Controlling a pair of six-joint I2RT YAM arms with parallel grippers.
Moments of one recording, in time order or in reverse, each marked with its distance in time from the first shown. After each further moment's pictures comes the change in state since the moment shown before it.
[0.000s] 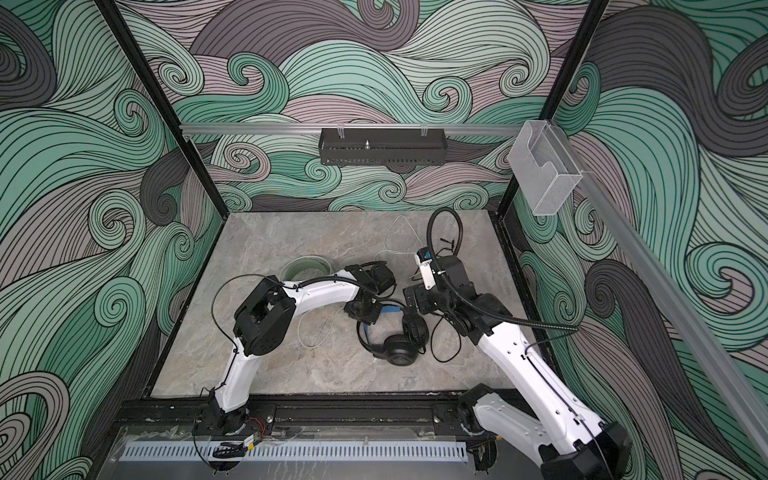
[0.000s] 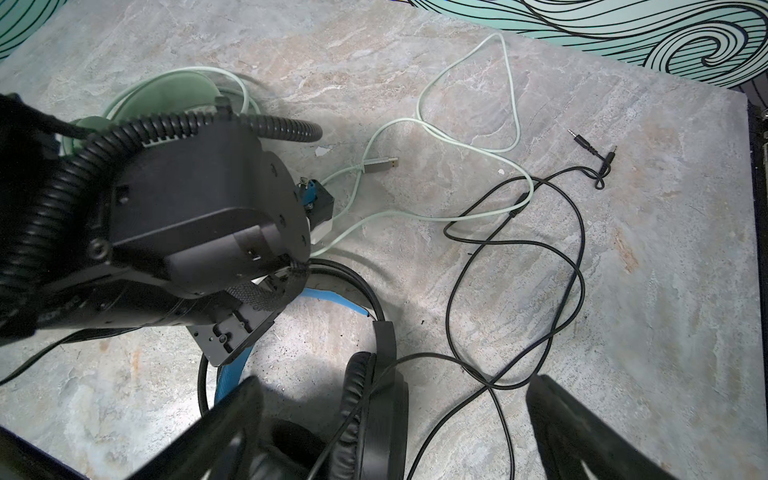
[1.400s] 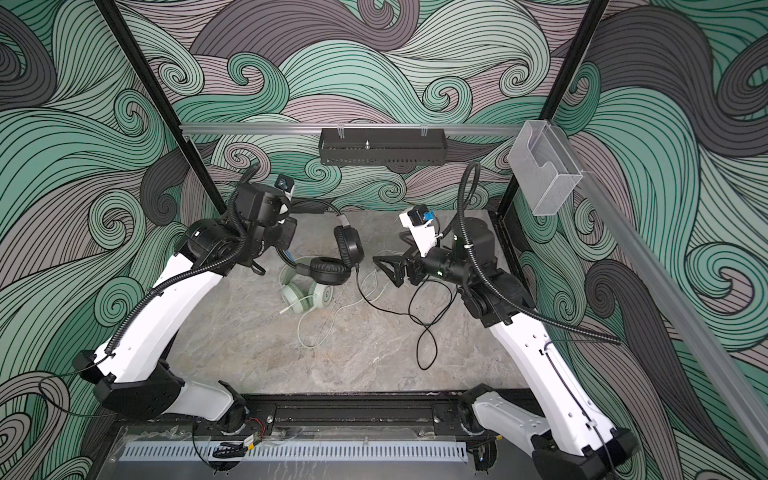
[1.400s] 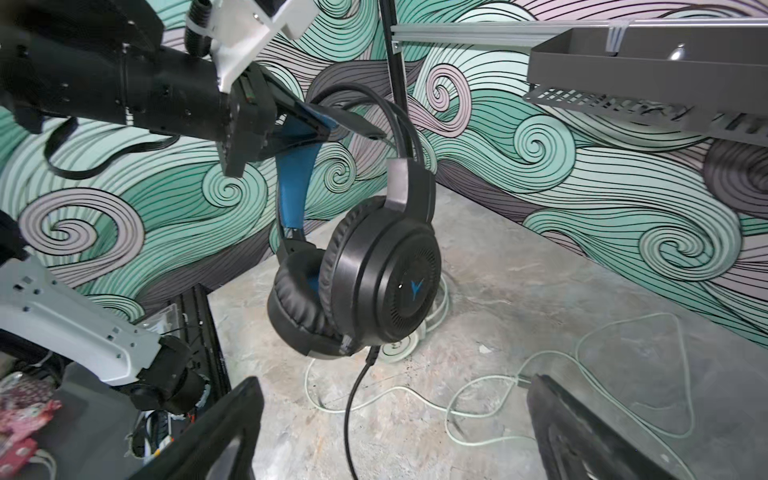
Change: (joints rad) left arm 0.301 -0.718 0.252 -0.123 -0.461 0.509; right arm -0.041 0.076 0.325 0.208 -0.607 -0.050
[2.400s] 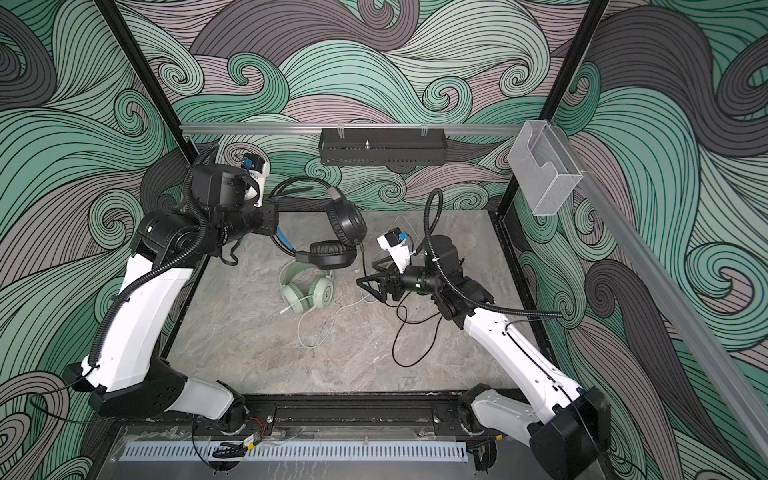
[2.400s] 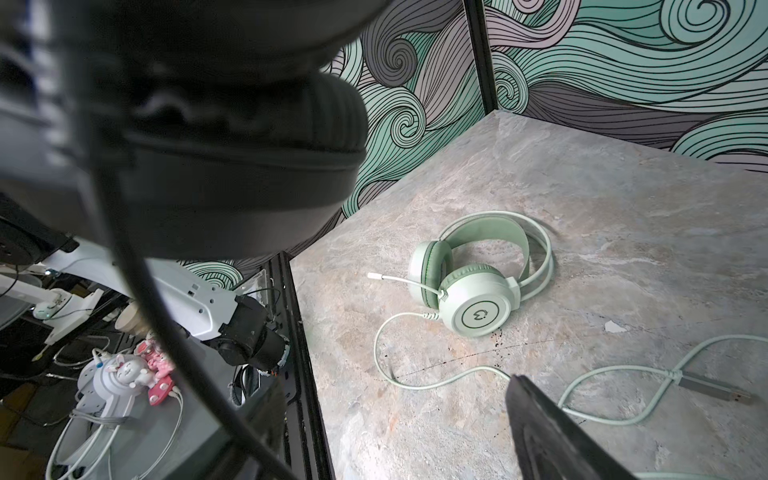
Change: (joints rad) left arm 0.082 0.018 0.221 -0.113 0.242 -0.179; right arm 0.069 0.073 -0.298 0.293 -0.172 0.155
